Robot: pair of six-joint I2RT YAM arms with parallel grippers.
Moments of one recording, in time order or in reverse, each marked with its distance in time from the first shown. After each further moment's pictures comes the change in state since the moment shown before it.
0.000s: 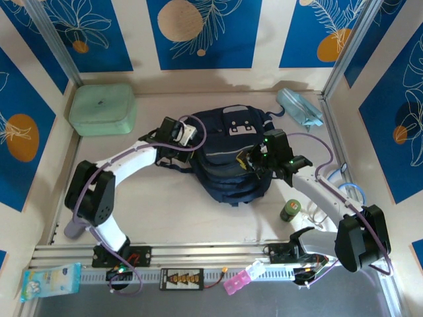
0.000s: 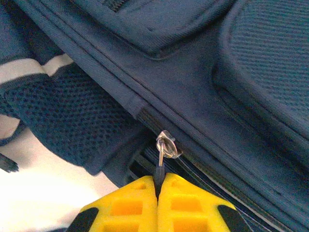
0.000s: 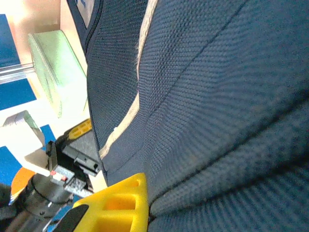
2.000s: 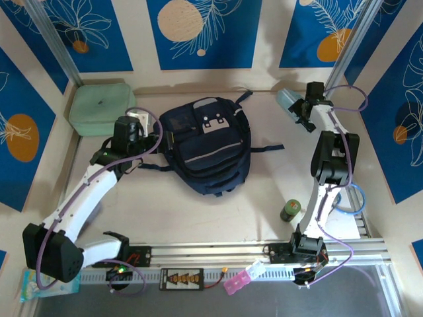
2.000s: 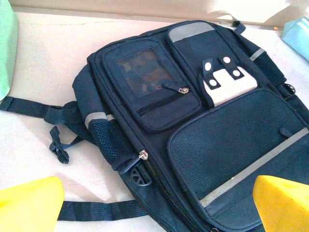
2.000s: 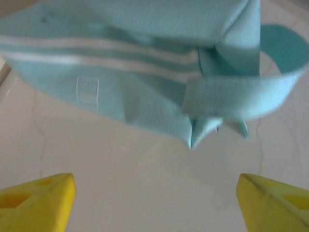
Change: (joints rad) left arm 0.148 -0.527 -0.149 -0.047 -0.150 -0.264; right arm -0.543 0.901 0.926 -0.243 0.502 -0.587
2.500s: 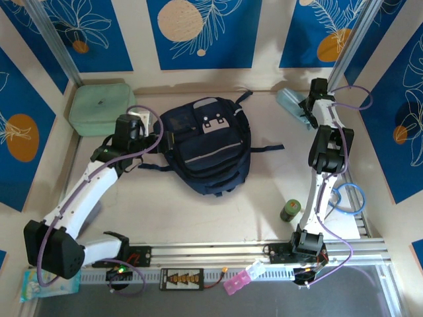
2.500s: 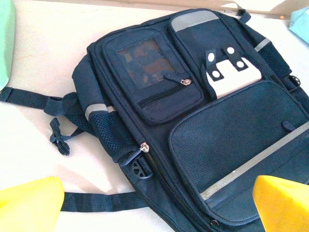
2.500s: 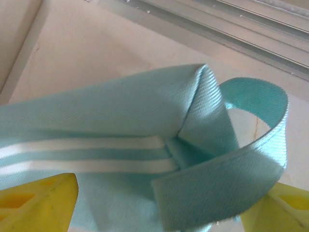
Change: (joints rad) left arm 0.000 0.032 0.034 -0.060 0.002 0.001; right arm -0.055 0.260 0.321 -0.100 0.115 0.140
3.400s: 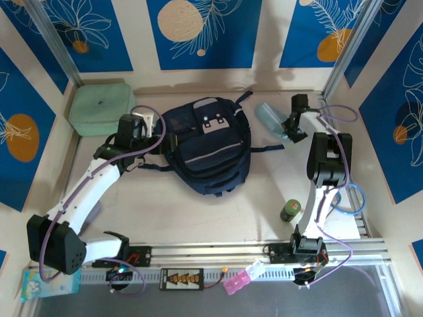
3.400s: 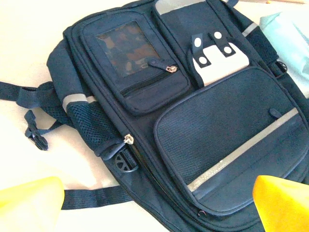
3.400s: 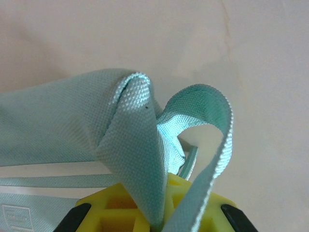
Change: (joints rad) left arm 0.000 0.029 -0.001 0.000 0.083 -0.002; right arm 0.161 -0.372 -0.585 0.051 -0.087 0.209
